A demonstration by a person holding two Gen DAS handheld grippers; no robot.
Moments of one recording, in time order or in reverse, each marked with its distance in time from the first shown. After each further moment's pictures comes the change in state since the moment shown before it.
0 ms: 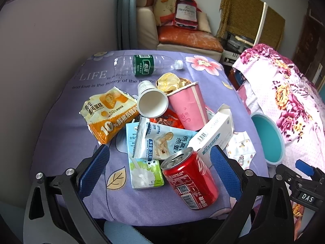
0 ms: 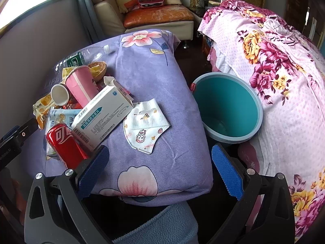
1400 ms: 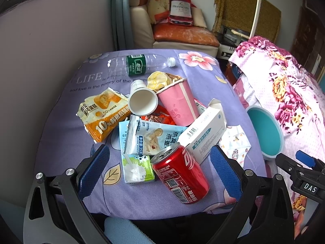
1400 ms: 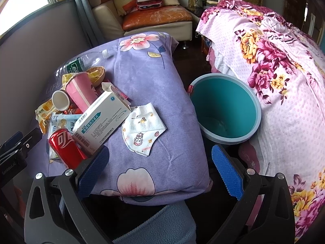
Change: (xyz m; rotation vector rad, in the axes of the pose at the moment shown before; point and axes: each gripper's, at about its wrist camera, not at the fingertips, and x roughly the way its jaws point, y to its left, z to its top) left arm -0.005 -0.017 -0.004 0.045 0.008 0.013; right arm -0.008 -0.010 0.006 0.019 -0.002 0.021
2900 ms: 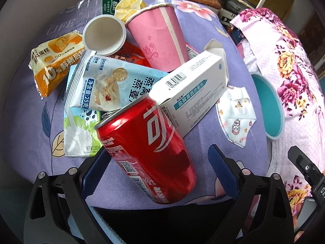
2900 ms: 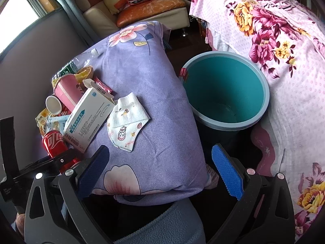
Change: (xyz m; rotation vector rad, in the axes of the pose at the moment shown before) left arm 0.070 -0.026 -0.039 -0.063 0.331 -0.080; right arm 0.036 -0.053 -0.013 0.124 0.066 0.126
